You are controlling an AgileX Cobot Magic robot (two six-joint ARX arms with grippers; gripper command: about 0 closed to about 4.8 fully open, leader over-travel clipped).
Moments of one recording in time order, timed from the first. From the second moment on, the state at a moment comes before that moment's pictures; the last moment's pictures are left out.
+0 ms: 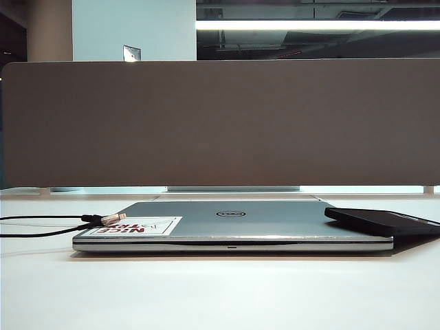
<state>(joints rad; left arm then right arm) 0.04 0.02 0.09 0.08 0.12 -0.11 0.00 0.02 0.18 -0.05 -0.03 0.11</state>
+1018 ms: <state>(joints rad) -0.16 0.87 0.40 0.24 0.12 0.07 0.60 0.51 0.66 -0.28 -0.05 0.11</state>
